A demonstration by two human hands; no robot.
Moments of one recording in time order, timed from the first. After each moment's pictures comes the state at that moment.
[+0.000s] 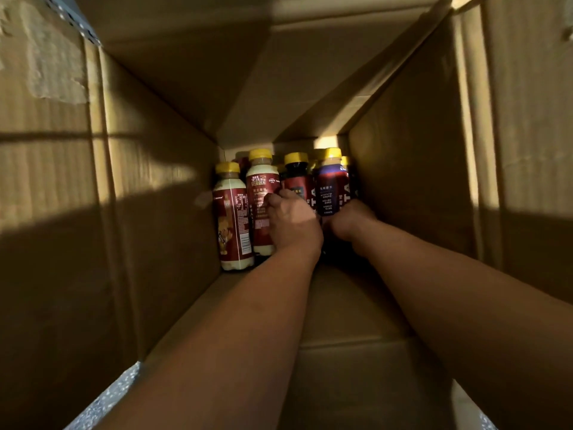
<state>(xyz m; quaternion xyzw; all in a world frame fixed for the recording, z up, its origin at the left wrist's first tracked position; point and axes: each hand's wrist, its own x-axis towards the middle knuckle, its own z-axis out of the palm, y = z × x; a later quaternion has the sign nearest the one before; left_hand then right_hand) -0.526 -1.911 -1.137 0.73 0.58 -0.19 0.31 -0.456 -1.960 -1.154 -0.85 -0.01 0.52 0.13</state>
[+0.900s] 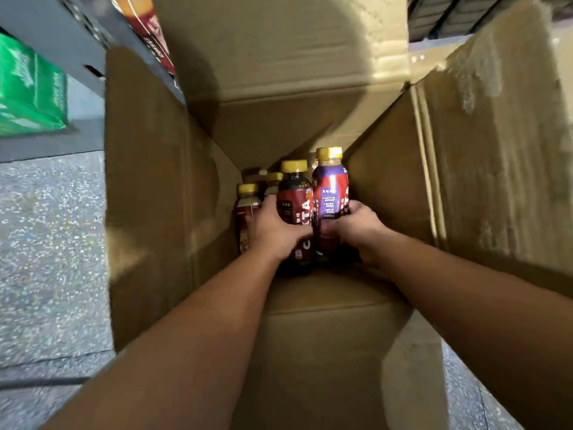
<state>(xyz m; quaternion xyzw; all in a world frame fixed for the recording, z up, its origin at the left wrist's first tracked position) -0.574 -1.870 -1.081 0.65 0.57 -0.08 0.50 -0.463 -1.958 -1.074 -0.77 0.04 0.53 0.35</state>
